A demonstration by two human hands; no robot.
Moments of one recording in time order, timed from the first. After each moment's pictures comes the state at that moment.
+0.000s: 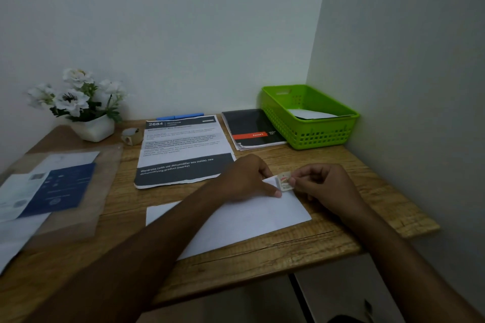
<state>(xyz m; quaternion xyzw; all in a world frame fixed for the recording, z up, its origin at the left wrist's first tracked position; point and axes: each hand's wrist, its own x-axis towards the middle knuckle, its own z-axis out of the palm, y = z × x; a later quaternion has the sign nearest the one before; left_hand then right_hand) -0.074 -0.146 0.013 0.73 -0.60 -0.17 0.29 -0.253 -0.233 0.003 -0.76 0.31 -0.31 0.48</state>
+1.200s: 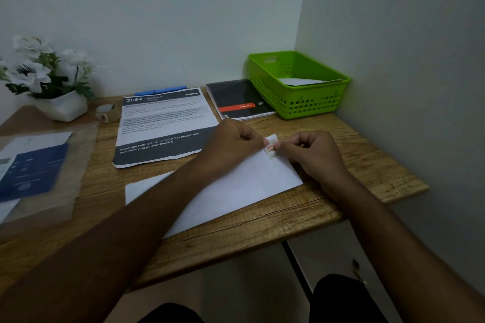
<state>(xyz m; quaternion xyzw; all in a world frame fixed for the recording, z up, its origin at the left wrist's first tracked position) -0.086 -0.132 0.017 0.69 -0.53 -0.18 0.47 -0.244 -0.221 -0.001 -0.73 0.36 -0.35 0.47</state>
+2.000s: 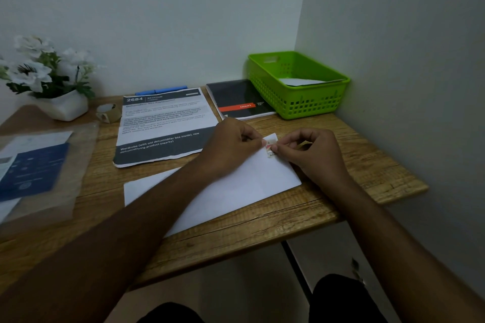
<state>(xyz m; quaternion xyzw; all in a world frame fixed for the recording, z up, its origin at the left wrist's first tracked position) -0.084 -0.136 0.013 0.69 -0.56 -0.12 0.45 -0.243 -0.225 -0.006 -0.75 0.35 -0.39 0.41</state>
